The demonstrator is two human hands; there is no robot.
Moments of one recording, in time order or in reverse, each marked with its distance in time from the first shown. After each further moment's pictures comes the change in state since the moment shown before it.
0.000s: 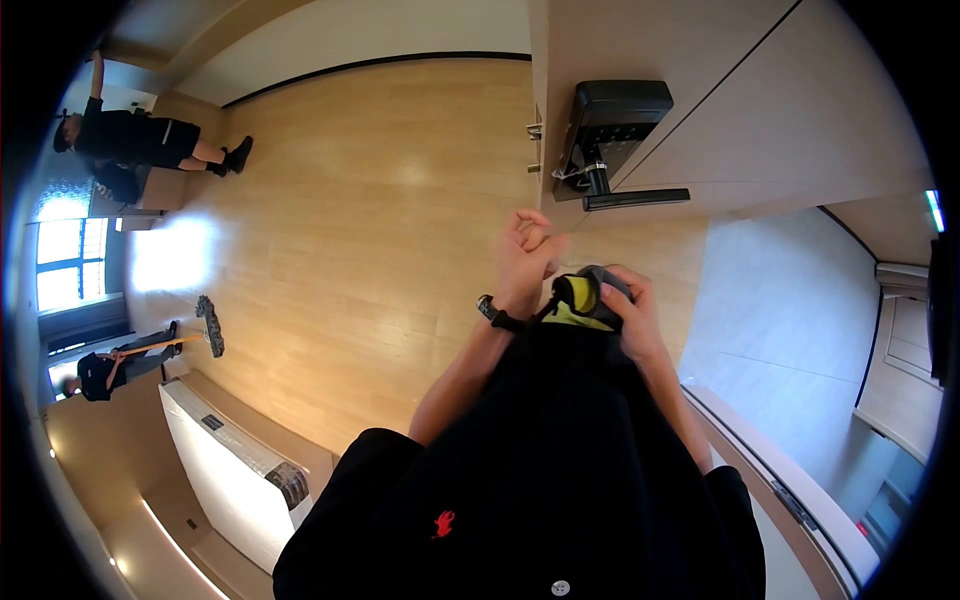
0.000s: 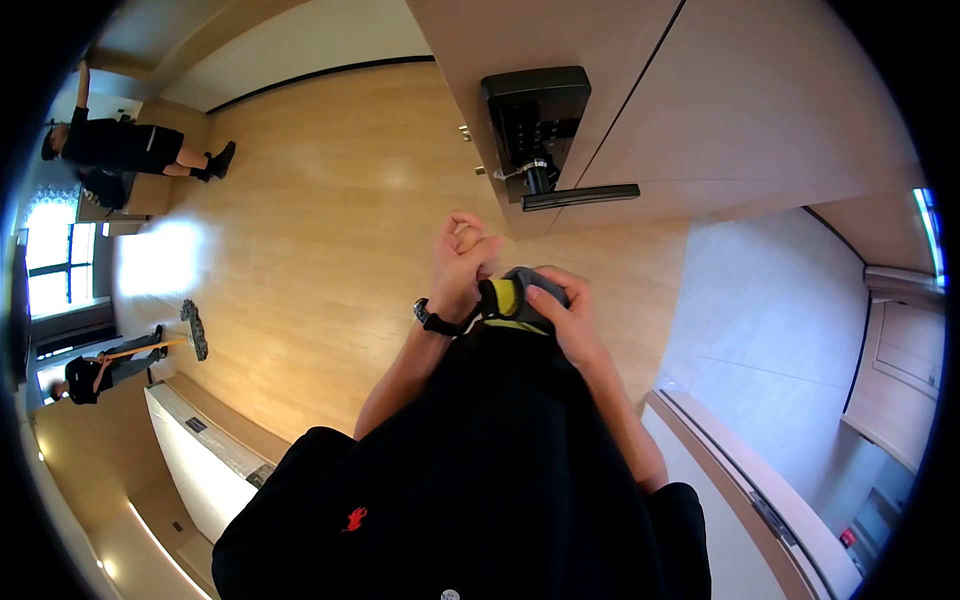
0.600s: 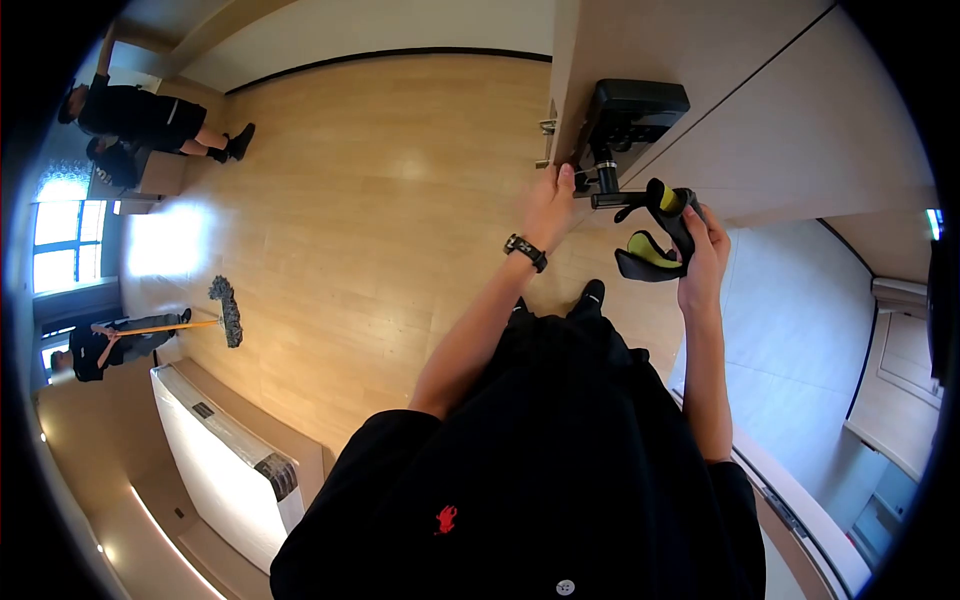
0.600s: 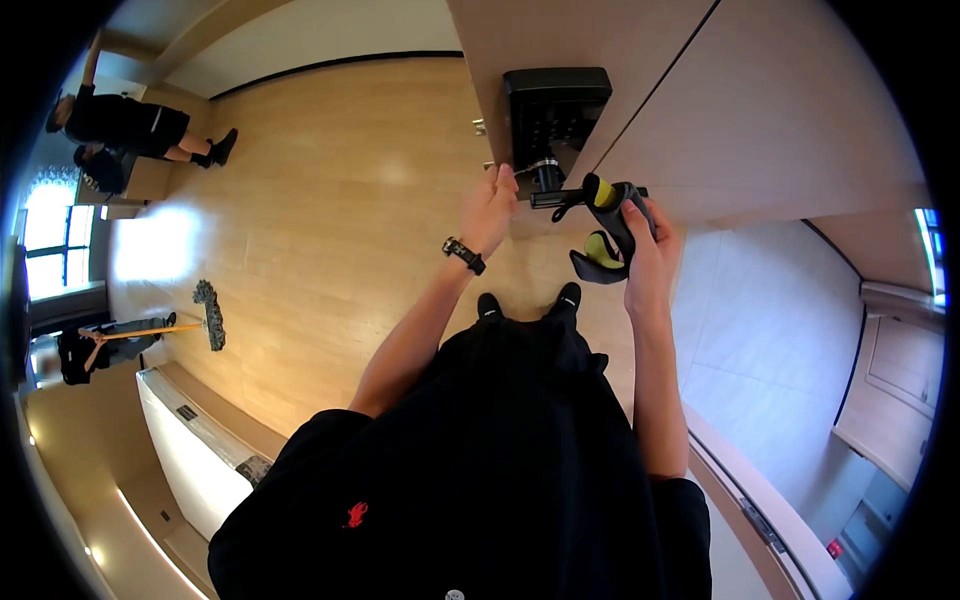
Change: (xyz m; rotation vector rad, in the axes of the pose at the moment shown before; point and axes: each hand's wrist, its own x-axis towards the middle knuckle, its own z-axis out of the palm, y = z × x) left_hand 0.079 -0.023 -0.002 0.742 0.096 0.196; right_hand 0.044 -0.057 -0.033 -0.110 0.472 -0.169
